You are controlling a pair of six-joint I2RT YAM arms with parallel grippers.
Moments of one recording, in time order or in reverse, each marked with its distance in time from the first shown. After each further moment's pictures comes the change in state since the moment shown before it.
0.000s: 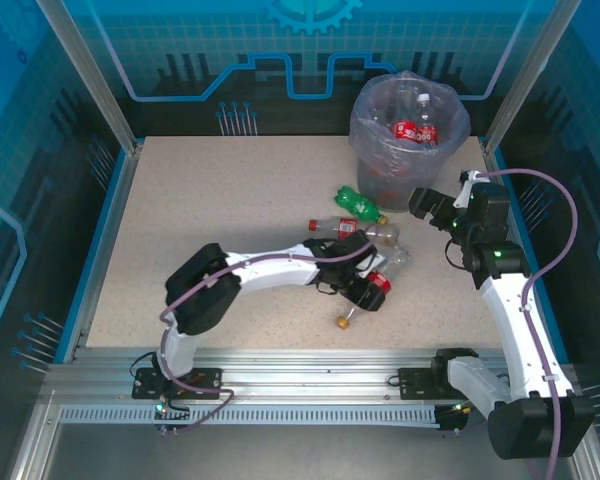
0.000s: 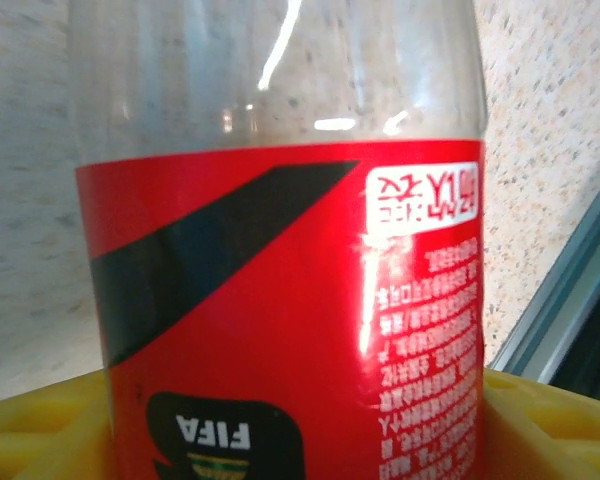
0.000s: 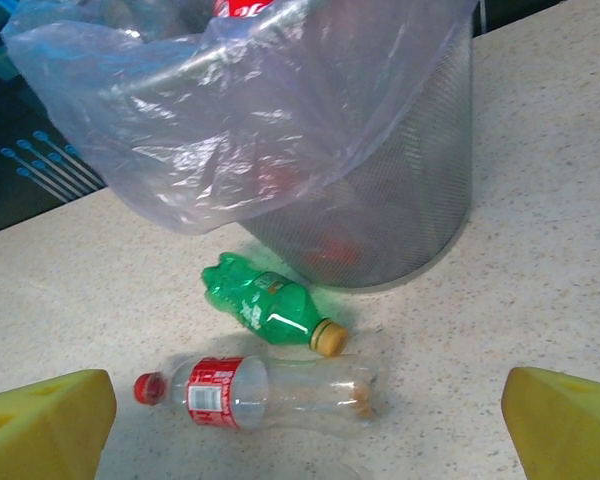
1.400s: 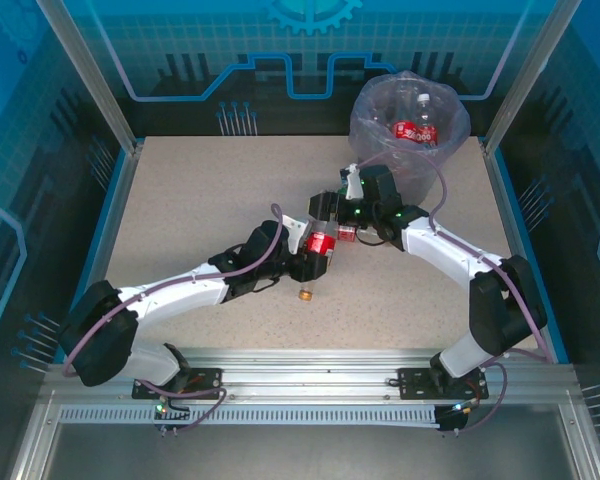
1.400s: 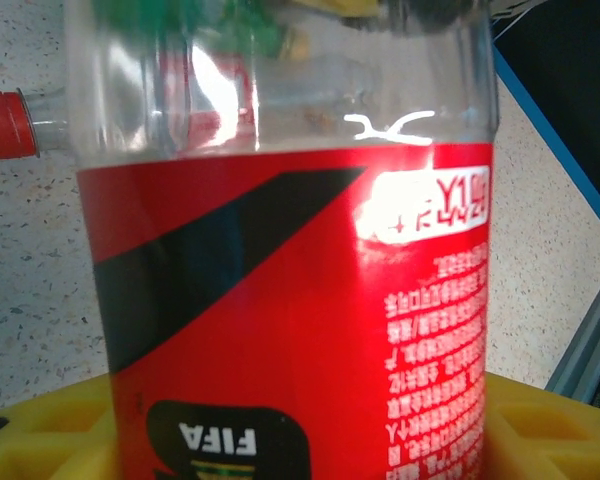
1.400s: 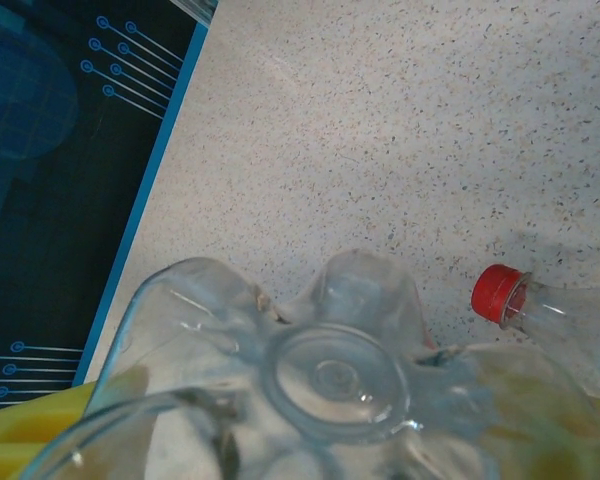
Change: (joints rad) left arm 0.212 -0.563 -0.596 0.472 -0.132 -0.094; right arm 0.472 0.591 0.146 0.367 -0.272 0.206
